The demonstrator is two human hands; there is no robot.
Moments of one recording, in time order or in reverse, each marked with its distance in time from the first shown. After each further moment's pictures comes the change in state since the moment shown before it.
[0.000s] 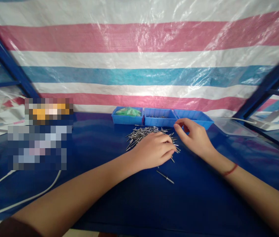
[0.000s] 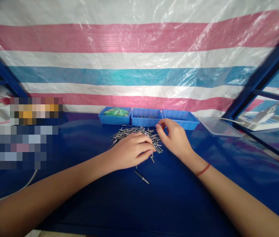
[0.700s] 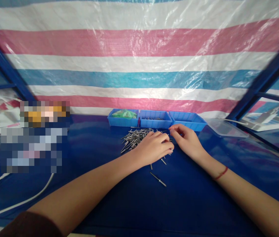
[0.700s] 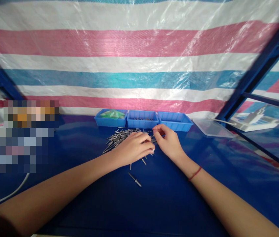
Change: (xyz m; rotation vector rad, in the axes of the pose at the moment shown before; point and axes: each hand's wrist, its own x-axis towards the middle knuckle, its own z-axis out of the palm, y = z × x) left_hand 0.018 -0.006 0.021 0.132 -0.017 -0.001; right_hand -0.010 0.014 0.011 0.337 -0.028 0.278
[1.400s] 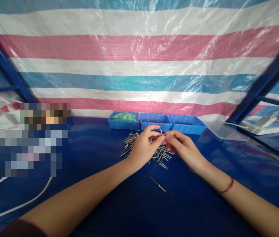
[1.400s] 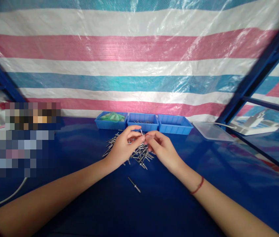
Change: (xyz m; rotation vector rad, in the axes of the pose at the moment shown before) left_hand -0.002 0.003 -0.002 -0.787 0.437 -0.625; right_hand -0.016 -0.035 0.003 0.555 -0.254 0.200
